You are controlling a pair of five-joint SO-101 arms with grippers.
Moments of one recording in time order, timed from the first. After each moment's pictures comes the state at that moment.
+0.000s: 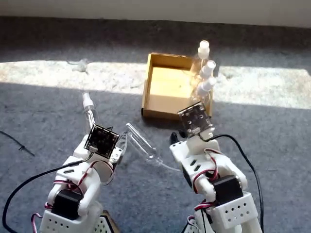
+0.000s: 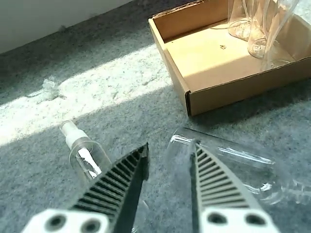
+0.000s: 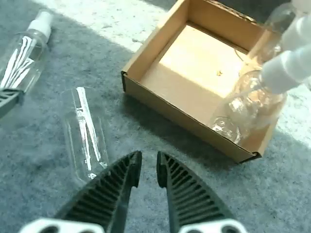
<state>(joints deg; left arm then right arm) 11.2 -103.9 84.8 56.7 -5.6 -25.5 -76.1 65.4 57.2 12.4</state>
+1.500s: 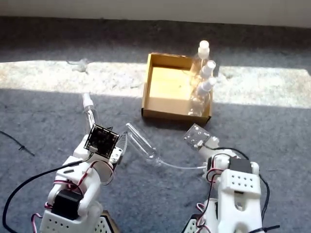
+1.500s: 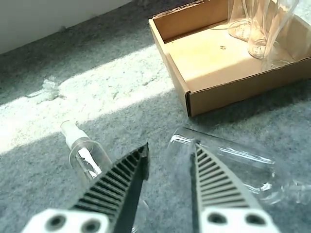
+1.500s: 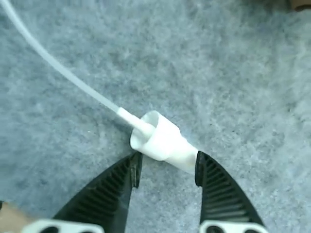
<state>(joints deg) 11.2 -103.9 84.8 56.7 -5.6 5.1 -48.4 73.2 61.0 60.0</state>
